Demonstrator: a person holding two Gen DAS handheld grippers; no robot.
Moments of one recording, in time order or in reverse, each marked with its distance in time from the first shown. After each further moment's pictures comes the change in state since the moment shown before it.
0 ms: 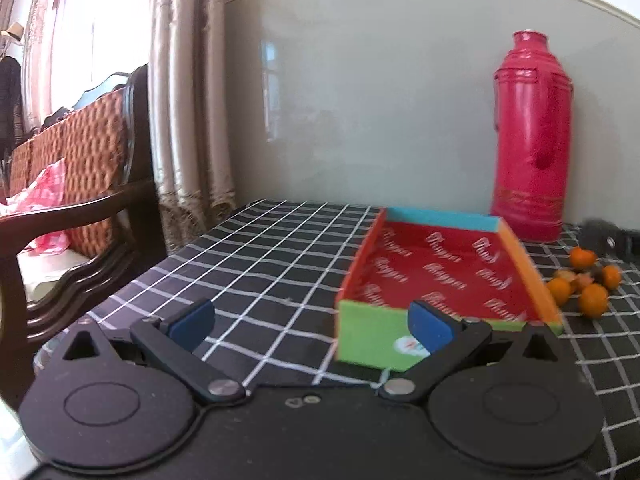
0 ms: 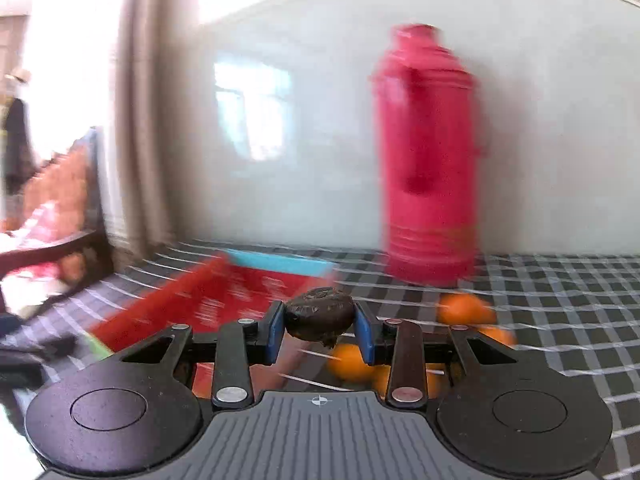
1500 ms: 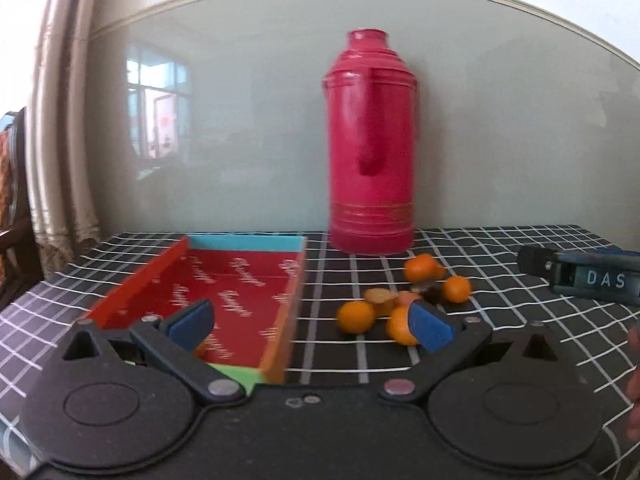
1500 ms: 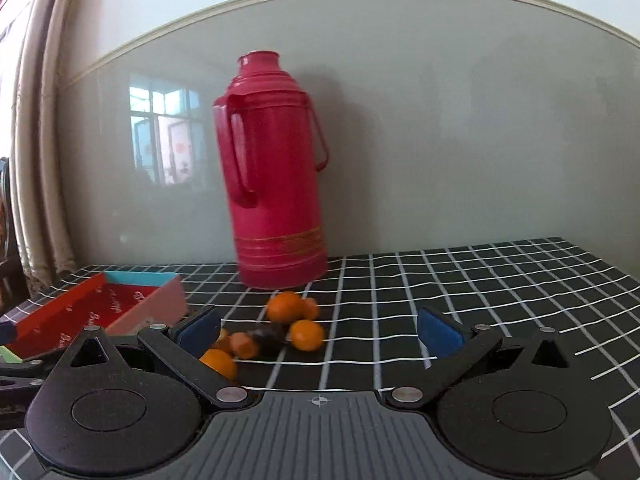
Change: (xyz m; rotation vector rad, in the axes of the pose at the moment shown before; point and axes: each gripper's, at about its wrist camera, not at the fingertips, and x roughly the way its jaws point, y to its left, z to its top) left arm -0.021 -0.167 0.001 0.089 -0.071 -0.287; right arm -0.080 -0.124 -0.018 0.100 -0.051 -0.343
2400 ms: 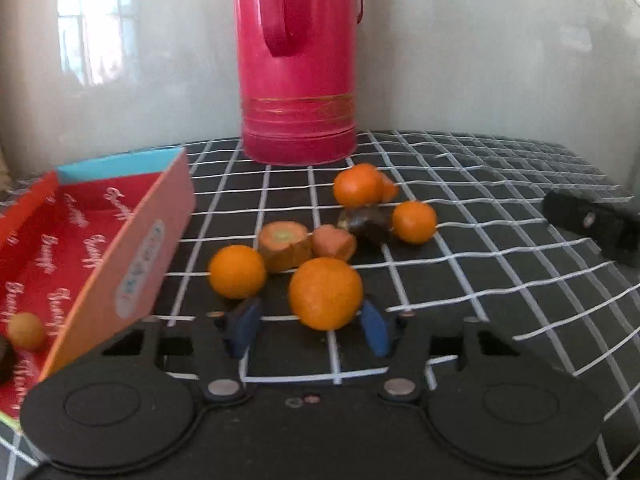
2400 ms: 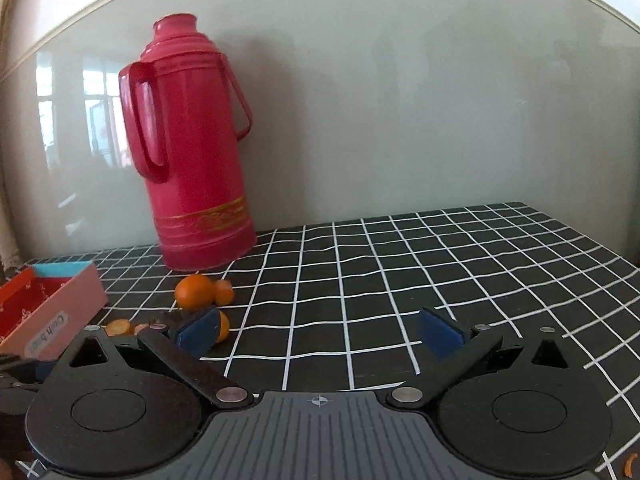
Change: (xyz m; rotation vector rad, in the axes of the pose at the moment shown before) left arm 0.114 -0.053 -0.006 0.028 0.298 -0.149; right arm 0.050 -0.051 0.001 0.051 0.098 -0.111
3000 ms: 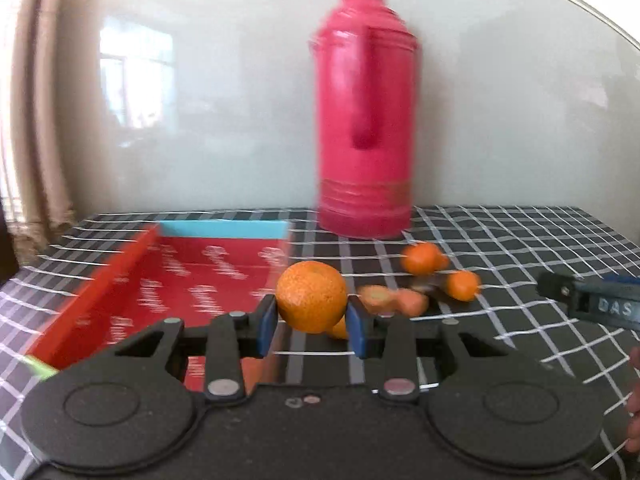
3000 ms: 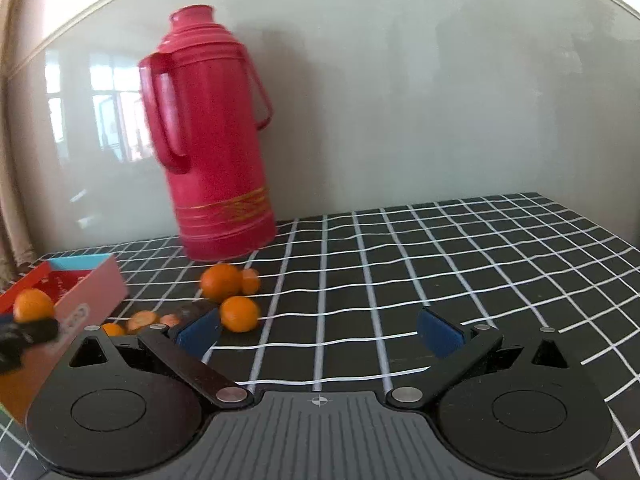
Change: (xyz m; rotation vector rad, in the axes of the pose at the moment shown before) left arm -0.082 0.054 0.000 -0.038 -0.195 0.140; right arm -0.005 0.024 -0.004 0.003 0.026 0.050
